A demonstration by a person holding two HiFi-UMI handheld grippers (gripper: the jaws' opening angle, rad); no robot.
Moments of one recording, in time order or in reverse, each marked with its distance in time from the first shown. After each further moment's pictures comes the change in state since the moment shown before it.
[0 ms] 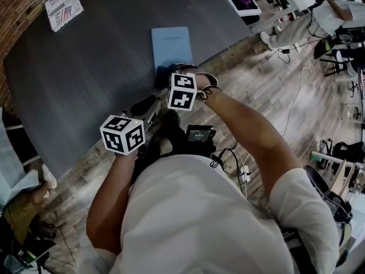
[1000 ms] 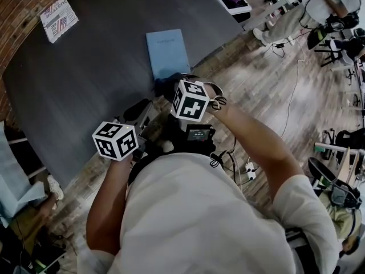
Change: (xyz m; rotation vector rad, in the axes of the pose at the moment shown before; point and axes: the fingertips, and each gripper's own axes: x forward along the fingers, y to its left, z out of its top) left arm -0.029 0.002 0.010 0.024 -0.024 -0.038; right arm -0.058 0.031 0.021 0.180 -0.118 0.047
